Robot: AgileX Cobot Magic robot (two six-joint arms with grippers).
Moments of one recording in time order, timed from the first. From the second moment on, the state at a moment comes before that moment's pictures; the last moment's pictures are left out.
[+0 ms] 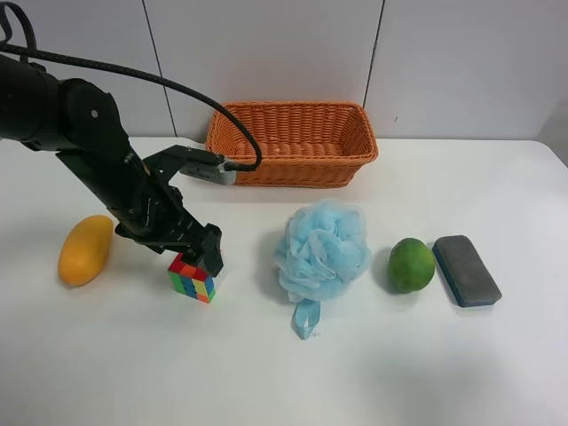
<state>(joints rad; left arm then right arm) -0.46 1.79 -0.96 -0.30 0.56 0.27 -0.02 -0.01 -0.48 -0.02 1.05 0.04</state>
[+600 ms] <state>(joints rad) -0.46 1.90 -0.96 -0.32 0.48 0.27 -0.02 -0.01 -0.48 -0.02 1.05 0.04</state>
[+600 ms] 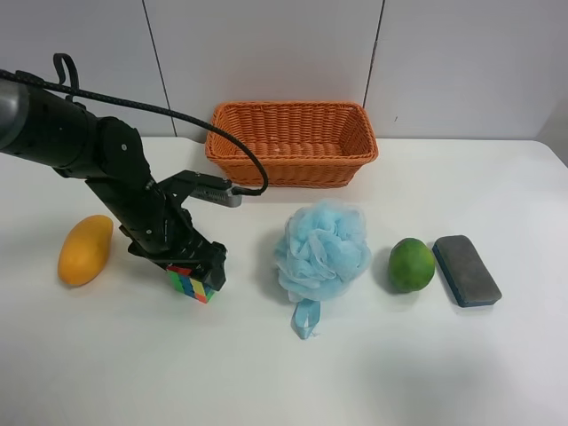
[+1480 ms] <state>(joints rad) -0.46 1.81 -0.96 -0.33 0.55 0.27 -0.02 -0.01 -0.48 -0.02 1.05 0.04</state>
